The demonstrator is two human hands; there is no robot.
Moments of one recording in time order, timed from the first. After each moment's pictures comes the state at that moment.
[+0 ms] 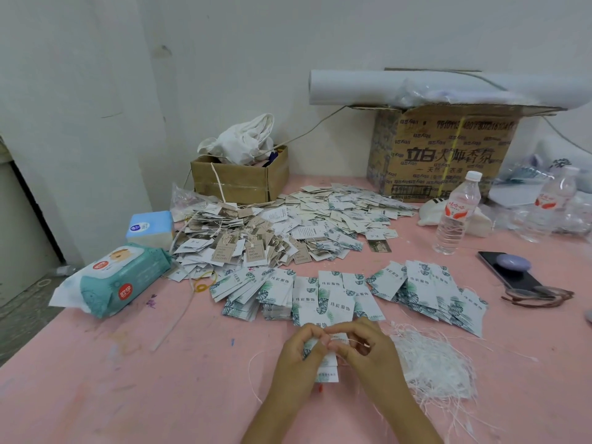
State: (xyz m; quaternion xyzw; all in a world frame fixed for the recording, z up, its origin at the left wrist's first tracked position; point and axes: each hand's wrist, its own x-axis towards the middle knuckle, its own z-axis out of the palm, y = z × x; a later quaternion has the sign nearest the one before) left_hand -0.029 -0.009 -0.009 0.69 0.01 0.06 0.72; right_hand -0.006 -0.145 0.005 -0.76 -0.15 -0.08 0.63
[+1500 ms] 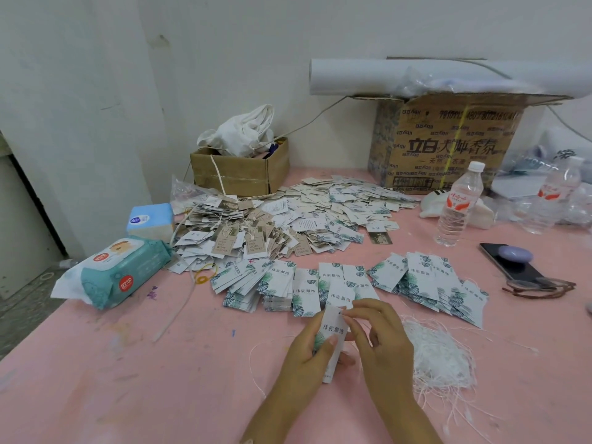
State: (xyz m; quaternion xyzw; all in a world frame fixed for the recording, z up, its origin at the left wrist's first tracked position) left_hand -0.033 -0.017 -0.015 0.64 -0.07 0.01 0.77; right_hand -0.011 -0.147 -0.003 -0.81 -0.14 -0.32 0.48
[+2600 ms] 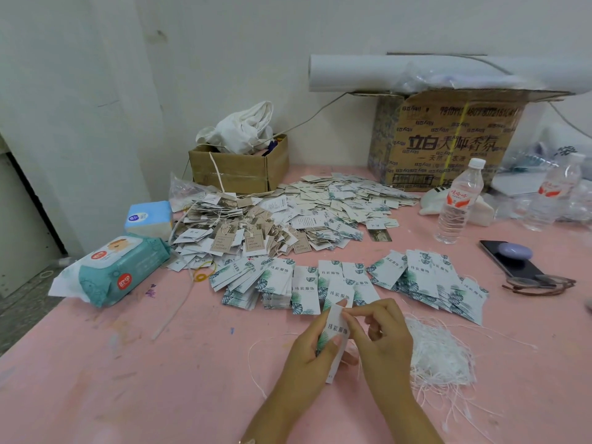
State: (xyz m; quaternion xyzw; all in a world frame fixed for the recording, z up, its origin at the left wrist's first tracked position) left_hand -0.029 -0.020 -0.021 0.68 -0.10 0.00 0.73; right_hand -0.009 -0.143 0.001 -0.77 -0.10 -0.28 0.57
